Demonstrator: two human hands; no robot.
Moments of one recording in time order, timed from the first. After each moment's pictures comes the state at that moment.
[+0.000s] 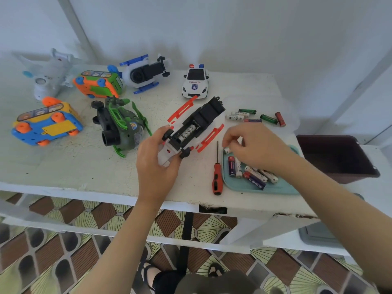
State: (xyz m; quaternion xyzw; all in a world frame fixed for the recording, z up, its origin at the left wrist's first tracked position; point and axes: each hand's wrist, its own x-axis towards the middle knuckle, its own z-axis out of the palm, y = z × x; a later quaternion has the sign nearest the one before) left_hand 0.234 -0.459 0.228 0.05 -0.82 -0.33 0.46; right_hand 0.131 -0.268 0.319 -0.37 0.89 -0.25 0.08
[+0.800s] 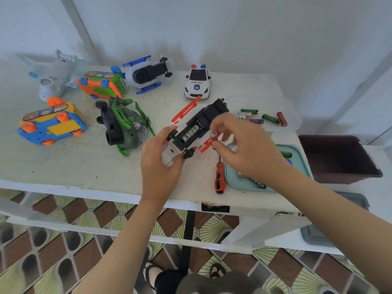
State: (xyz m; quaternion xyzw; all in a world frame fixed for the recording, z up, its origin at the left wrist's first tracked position) left_hand 0.235 -0.458 0.229 0.06 -0.83 -0.32 0.45; right_hand 0.155 -0.280 0.315 -0.45 0.83 -0.33 -0.07
